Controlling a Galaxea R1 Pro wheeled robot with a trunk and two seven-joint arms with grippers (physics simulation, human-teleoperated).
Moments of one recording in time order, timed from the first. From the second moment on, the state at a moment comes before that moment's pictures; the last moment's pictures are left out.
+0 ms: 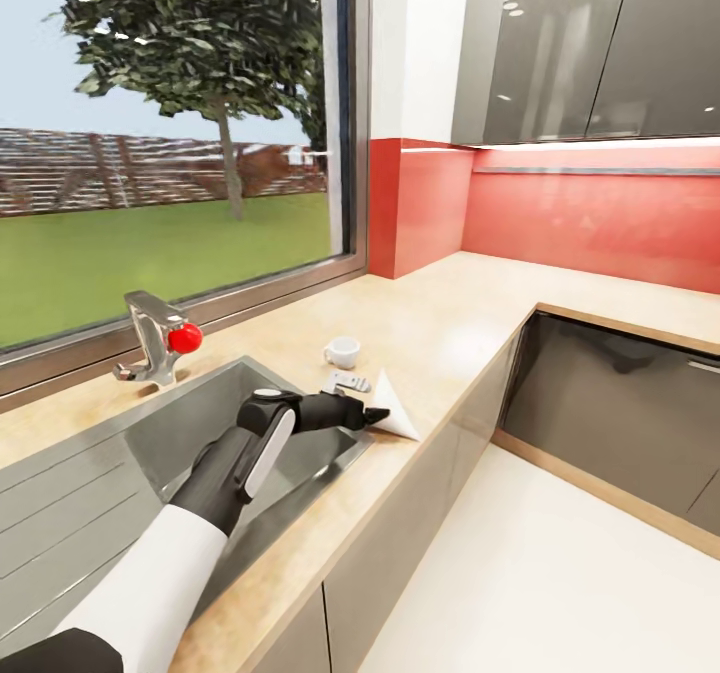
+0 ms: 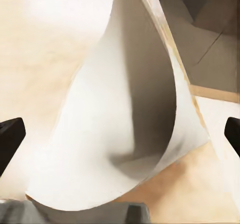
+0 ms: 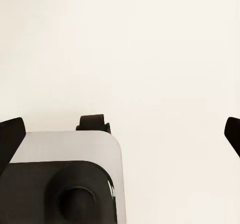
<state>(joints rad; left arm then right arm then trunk) -0.80 -0.09 -0.31 -1.08 0.20 0.72 -0.45 -0.01 -0.04 -0.18 -0.38 0.11 -0.03 0.00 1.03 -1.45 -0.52</state>
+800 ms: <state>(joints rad) -0.80 -0.09 -0.31 -1.04 0.20 0.72 -0.55 -0.01 -0.04 -0.18 -0.38 0.11 -0.03 0.00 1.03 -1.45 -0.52</state>
